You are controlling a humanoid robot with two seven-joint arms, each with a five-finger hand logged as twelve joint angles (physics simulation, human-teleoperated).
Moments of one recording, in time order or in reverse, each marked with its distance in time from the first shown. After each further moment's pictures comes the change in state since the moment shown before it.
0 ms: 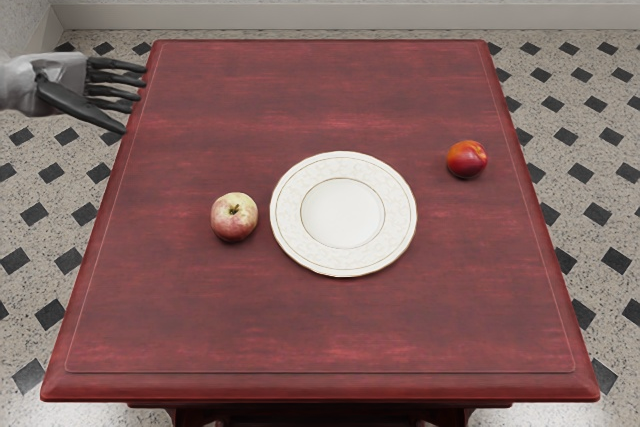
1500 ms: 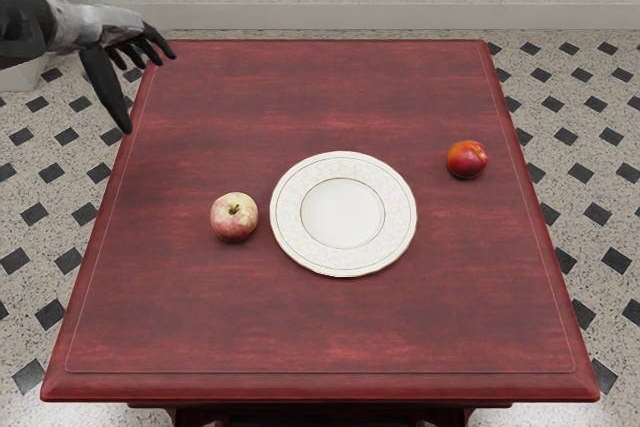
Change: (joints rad) left arm -0.830 -0.055 0.701 -0.696 0.281 0.512 0.252; right arm -0.005 0.000 -0.003 -0.001 0.000 -0.001 -0.003
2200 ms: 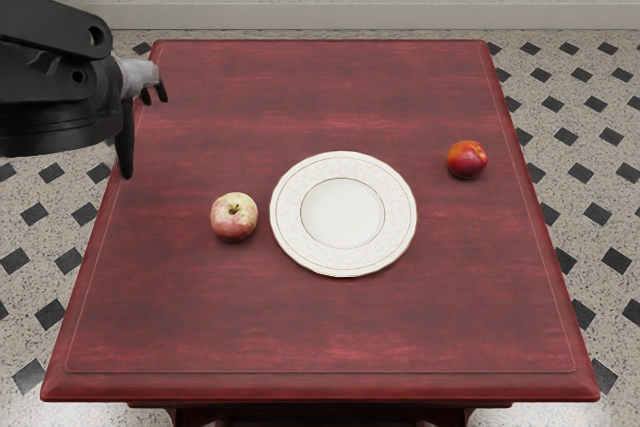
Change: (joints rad) left arm -0.218 -0.373 0.280 -0.228 -0.207 0.341 0.217; right arm 0.000 0.000 0.000 0.000 0.000 0.000 0.000
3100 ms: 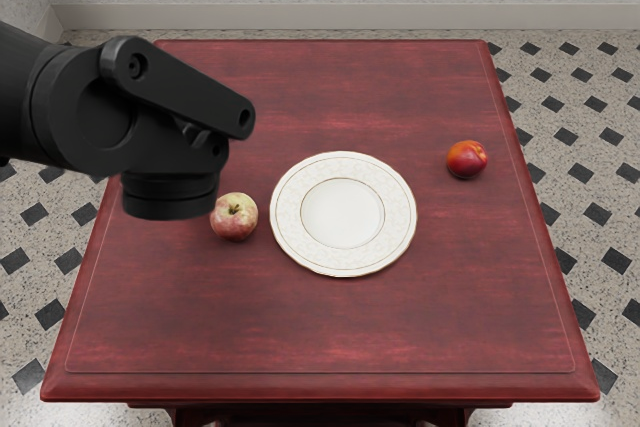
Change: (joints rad) left arm -0.042 -0.342 -0.020 0.001 -0.180 0.099 0.008; right arm 0.000 0.000 0.000 0.000 0.000 0.000 0.000
